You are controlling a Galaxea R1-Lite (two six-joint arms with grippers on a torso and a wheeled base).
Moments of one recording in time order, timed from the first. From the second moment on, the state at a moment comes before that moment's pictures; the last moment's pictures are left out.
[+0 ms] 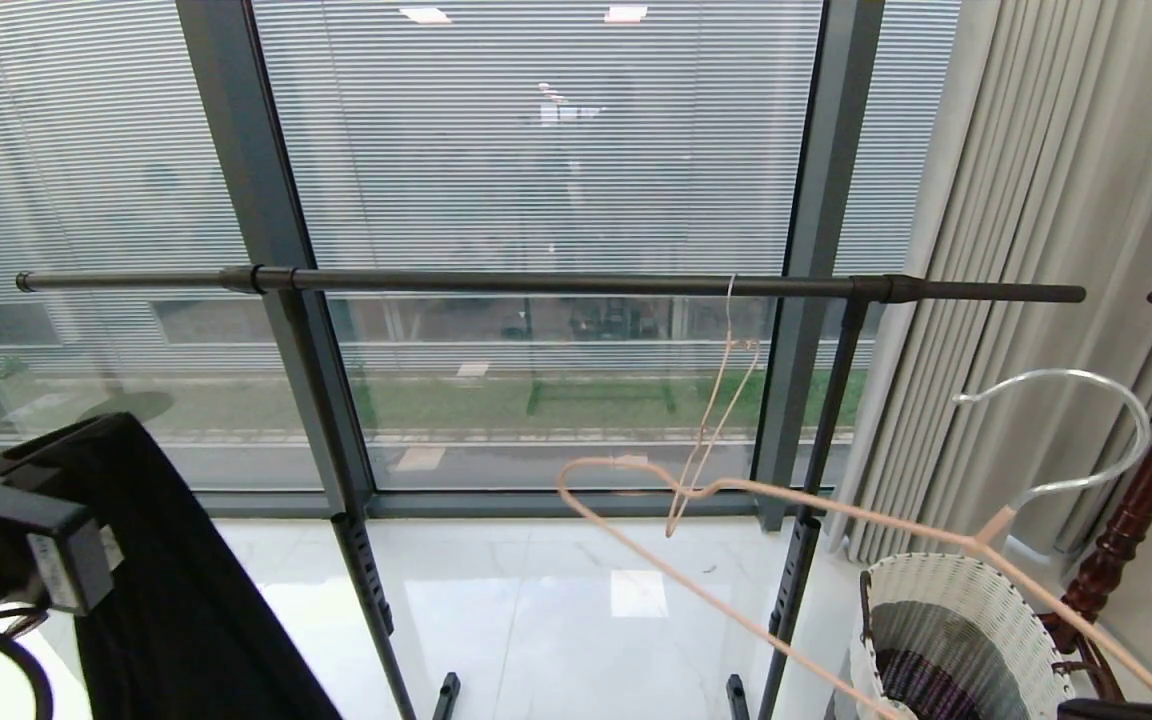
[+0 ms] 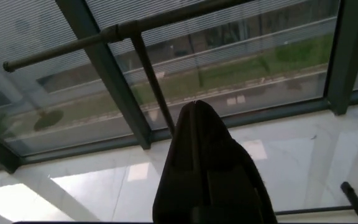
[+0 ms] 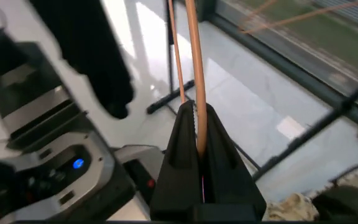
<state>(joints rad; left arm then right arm) -0.47 0.96 -0.49 -0.39 0.46 0.30 0.70 0.80 -0.43 0.00 0.32 0.00</state>
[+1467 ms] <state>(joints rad) -0.79 1.36 -0.73 -0.42 0.61 0.08 0.90 1.05 -0.46 -0.29 0.24 0.10</state>
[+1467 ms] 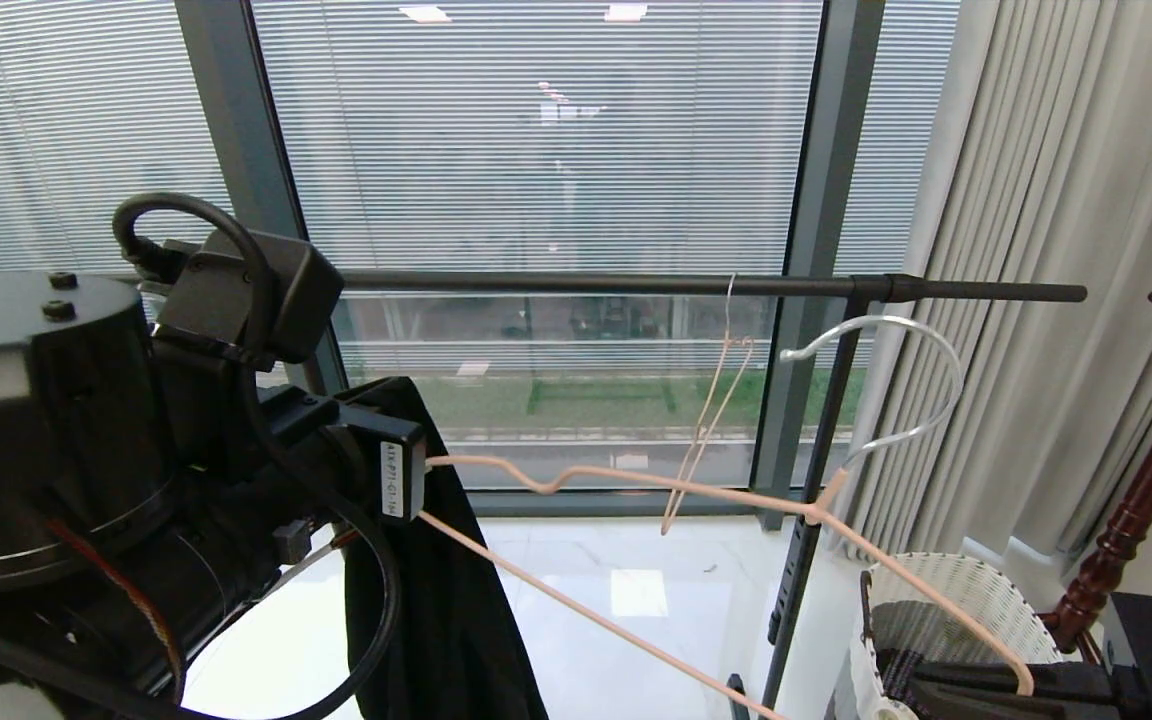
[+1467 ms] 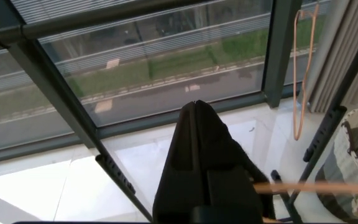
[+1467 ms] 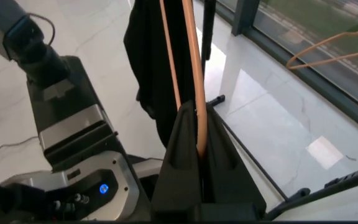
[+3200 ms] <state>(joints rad) -0.95 1.48 -0.97 -0.42 0.74 -0.05 0.97 1.38 -0.60 -0.53 0.13 0.22</state>
